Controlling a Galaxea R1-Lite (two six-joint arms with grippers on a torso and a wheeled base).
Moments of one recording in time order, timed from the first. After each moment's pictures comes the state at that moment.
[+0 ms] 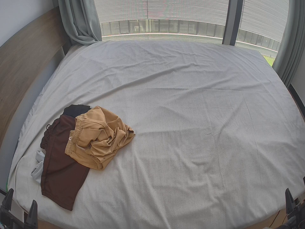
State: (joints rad) left arm 0.01 0.02 -0.02 0.00 0.02 0.00; right arm -0.02 0.02 -0.02 0.00 0.00 -0.04
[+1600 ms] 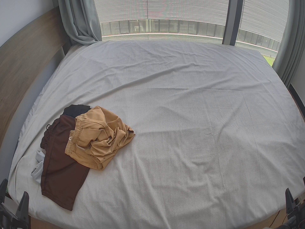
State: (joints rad) left arm 0.01 0.15 -0.13 -0.05 -0.06 -0.07; right arm -0.02 0.02 -0.02 0.00 -0.01 -0.03
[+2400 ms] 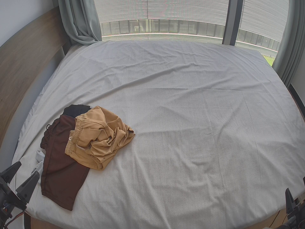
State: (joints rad) left arm 0.00 0.59 -0.20 -0.26 -0.26 -0.17; right arm -0.02 0.02 -0.02 0.00 -0.01 -0.03
